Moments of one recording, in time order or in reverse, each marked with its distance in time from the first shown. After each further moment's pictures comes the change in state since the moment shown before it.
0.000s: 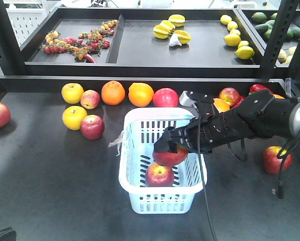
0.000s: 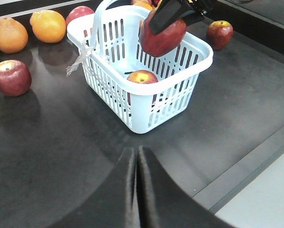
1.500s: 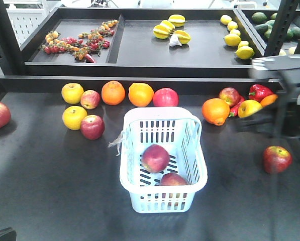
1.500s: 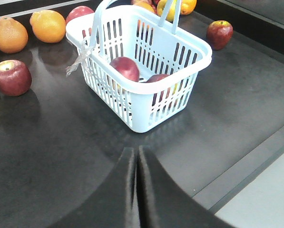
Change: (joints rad) left arm 0.000 0.000 0.000 0.000 0.000 0.000; right arm -0.133 -0.538 0.084 -0.936 0.150 0.684
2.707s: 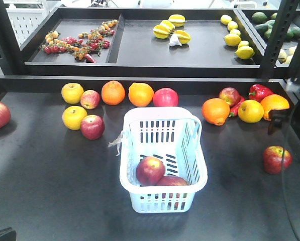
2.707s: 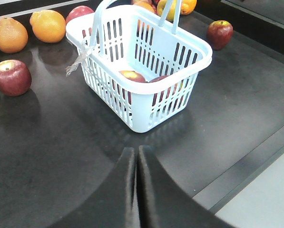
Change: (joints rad) left arm 0.000 0.000 0.000 0.000 0.000 0.000; right arm -0.398 0.824 -0.543 0.109 0.101 -0.131
